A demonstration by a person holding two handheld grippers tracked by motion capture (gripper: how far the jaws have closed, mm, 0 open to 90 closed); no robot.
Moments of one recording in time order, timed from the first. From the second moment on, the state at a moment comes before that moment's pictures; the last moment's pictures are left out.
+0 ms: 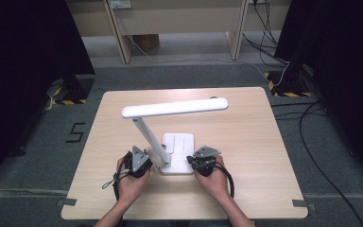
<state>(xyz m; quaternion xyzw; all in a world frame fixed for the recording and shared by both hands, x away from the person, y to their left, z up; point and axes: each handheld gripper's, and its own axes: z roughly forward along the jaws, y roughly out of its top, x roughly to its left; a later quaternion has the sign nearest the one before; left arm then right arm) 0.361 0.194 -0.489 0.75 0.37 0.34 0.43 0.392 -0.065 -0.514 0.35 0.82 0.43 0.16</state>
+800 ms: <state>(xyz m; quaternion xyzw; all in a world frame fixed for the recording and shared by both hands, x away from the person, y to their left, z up) 0.360 0.190 -0.501 0.76 0.36 0.34 0.42 0.391 -0.065 -0.514 0.35 0.82 0.43 0.16</state>
